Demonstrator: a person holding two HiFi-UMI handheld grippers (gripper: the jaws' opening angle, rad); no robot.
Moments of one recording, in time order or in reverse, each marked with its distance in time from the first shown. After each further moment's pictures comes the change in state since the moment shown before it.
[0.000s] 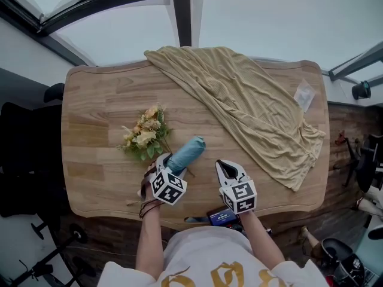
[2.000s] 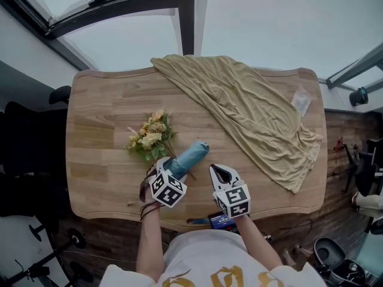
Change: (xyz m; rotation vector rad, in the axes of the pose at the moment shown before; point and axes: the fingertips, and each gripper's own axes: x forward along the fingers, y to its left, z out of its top) left arm -0.033 -0.004 0.000 0.014 0.013 -0.038; right arm -0.004 0.040 0.017 -0.039 -0.045 0.020
